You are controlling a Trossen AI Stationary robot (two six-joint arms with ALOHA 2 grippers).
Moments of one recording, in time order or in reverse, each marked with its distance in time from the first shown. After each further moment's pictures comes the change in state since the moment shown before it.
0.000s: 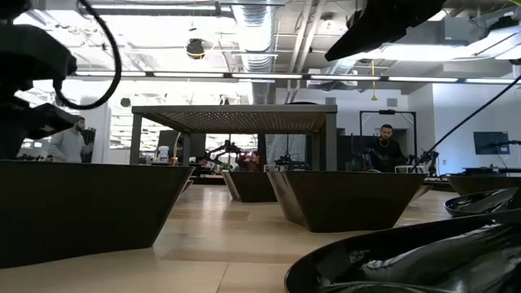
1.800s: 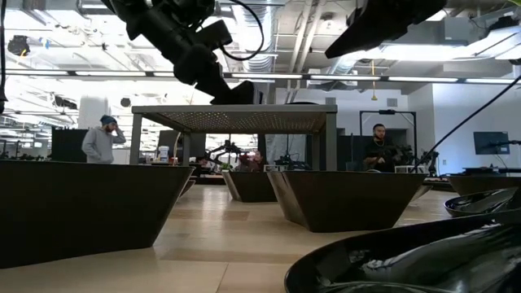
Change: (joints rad) left arm 0.872 0.208 0.441 0.222 0.024 0.896; right arm 0.022 0.001 0.000 0.006 -0.003 -0.001
